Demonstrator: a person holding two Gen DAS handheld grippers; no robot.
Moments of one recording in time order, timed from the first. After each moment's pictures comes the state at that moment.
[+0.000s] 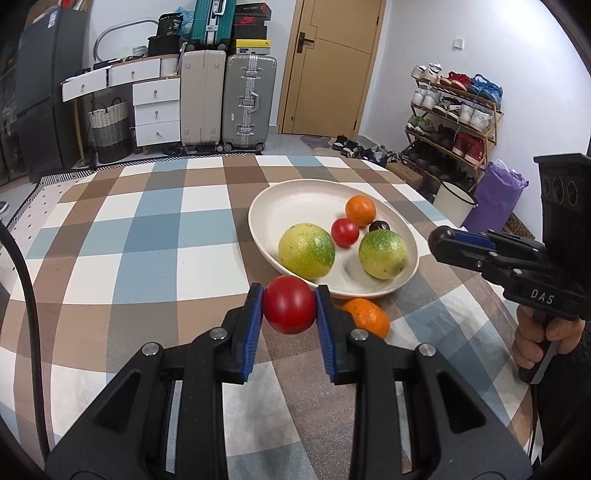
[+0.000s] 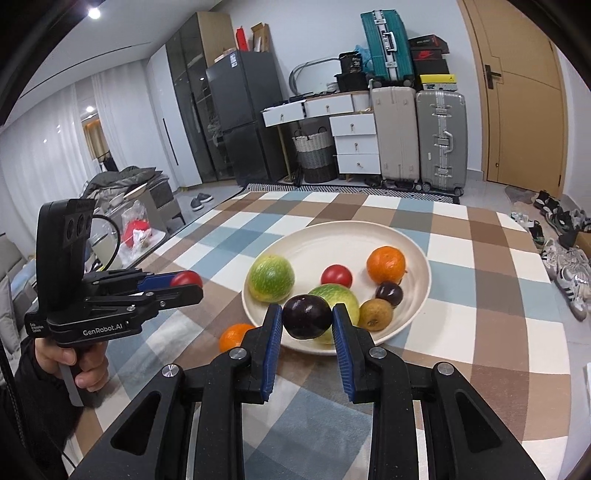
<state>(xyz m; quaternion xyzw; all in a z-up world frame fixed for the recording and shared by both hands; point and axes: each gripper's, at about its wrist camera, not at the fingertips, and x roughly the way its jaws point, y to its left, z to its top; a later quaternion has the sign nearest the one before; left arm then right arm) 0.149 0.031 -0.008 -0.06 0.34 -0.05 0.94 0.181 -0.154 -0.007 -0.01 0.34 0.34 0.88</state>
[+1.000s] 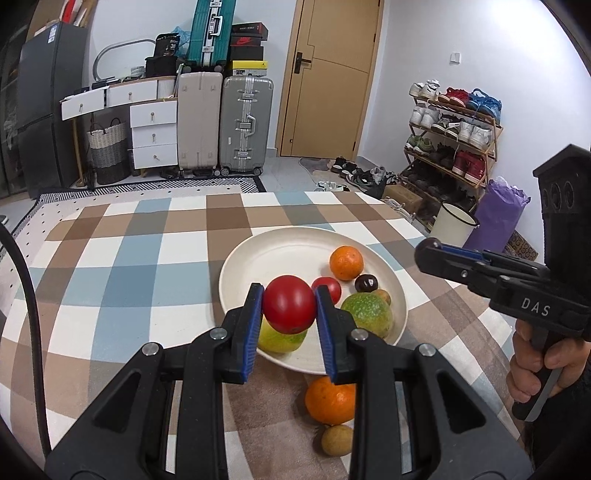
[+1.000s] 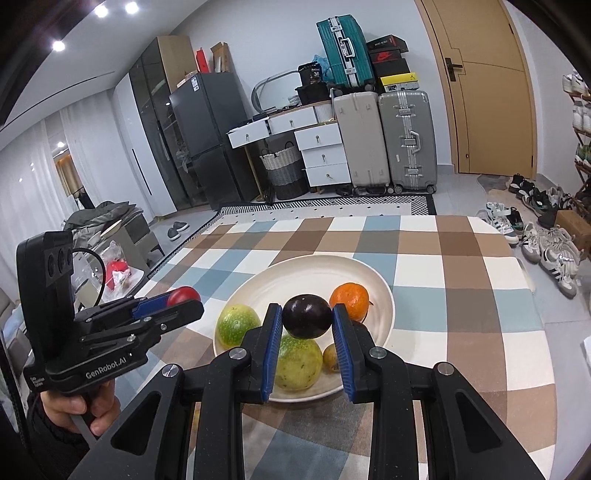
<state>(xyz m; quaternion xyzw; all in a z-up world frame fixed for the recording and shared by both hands) 0.196 -0.002 0.017 -0.06 0.30 -0.05 0.95 0.215 -0.166 0.016 0.04 0.33 0.29 0.90</state>
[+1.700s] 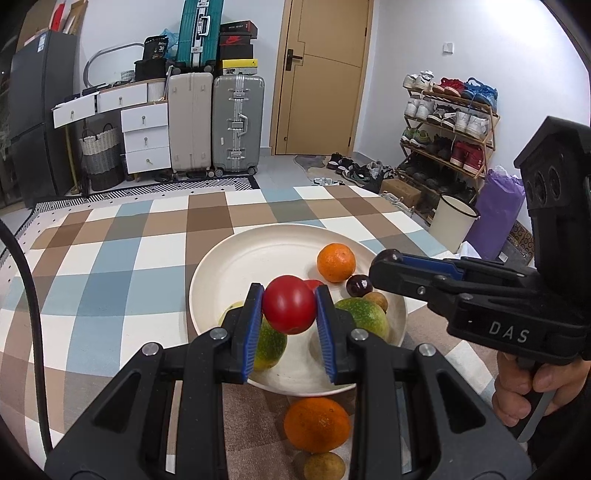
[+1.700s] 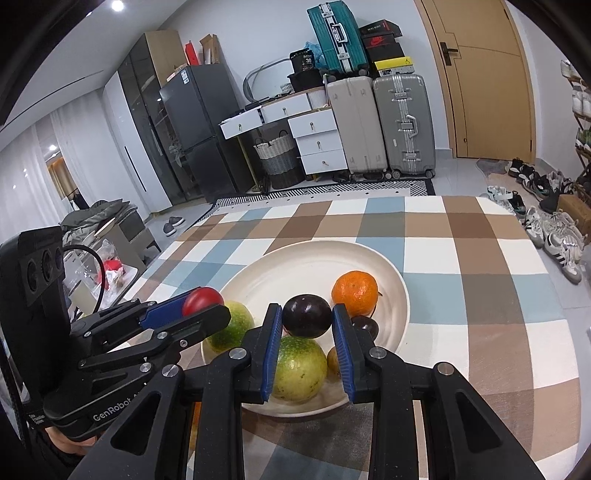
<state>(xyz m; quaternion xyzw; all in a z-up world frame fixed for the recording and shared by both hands) 0.223 -0.025 -0.002 -0.04 0.30 -0.06 0.95 0.238 -0.148 -0.011 0.05 0.36 0.28 0.89</state>
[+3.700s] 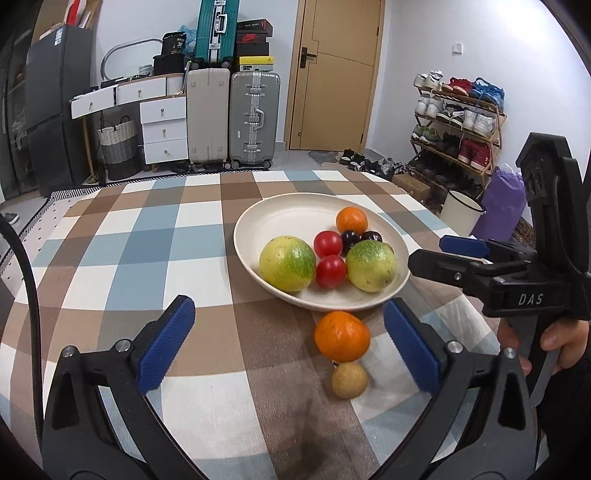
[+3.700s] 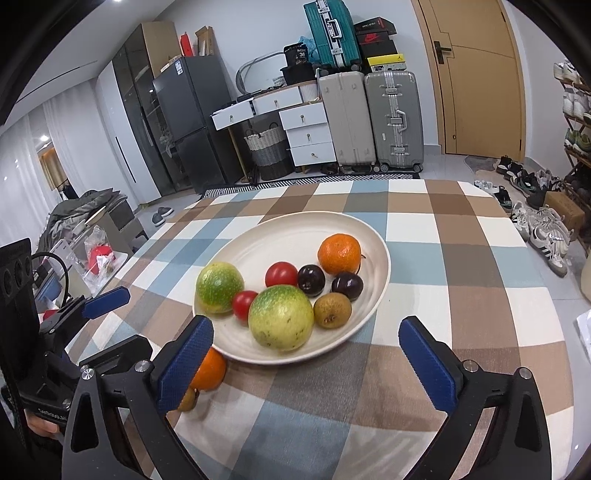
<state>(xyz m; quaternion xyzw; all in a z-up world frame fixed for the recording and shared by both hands) 0.140 -0.002 -0.008 -0.04 0.31 -0.03 0.95 0.205 -0.162 -0.022 0.03 0.37 0.26 0.89</state>
